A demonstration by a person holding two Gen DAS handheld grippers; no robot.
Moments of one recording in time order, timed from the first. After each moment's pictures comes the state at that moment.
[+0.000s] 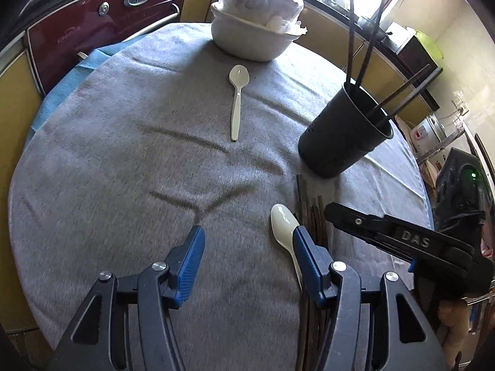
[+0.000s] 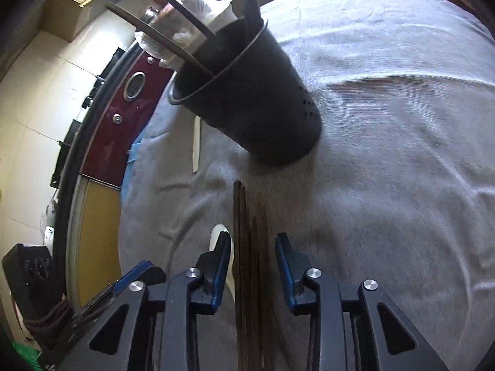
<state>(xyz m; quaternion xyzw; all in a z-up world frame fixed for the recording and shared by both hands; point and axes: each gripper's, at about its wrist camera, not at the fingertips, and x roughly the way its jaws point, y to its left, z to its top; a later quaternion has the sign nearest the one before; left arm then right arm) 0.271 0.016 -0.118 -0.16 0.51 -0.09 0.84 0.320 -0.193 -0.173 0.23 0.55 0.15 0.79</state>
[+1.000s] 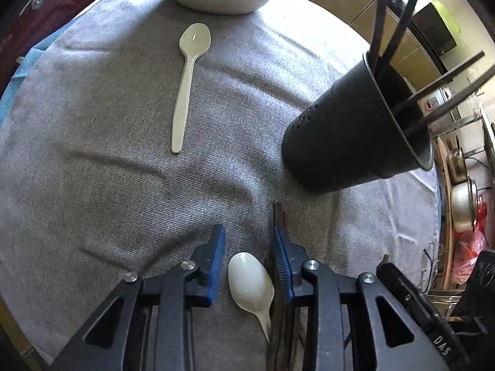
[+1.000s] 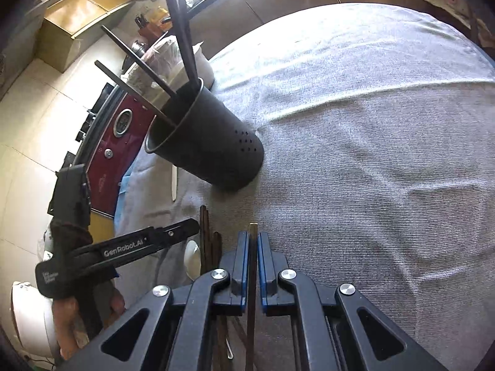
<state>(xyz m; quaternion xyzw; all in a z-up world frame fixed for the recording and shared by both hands) 0.360 -0.029 -0.145 -0.14 0.61 -0.11 0.77 0.290 -0.254 -0.151 0.26 0.50 0.11 0.82</state>
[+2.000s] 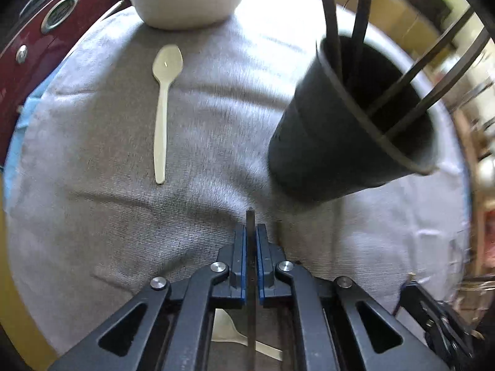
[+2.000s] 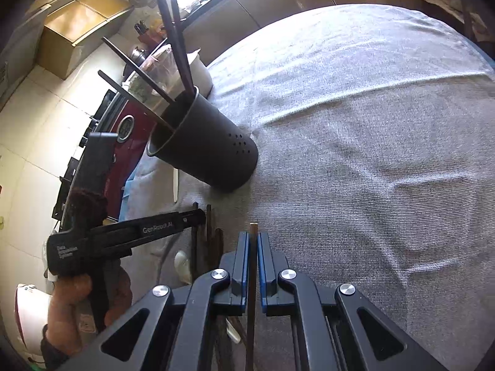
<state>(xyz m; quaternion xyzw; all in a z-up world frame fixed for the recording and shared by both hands) 0.382 -0.099 -0.131 -0.05 0.60 -0.09 0.80 0.277 -0.261 -0.145 0.27 0.49 0.10 0.83</state>
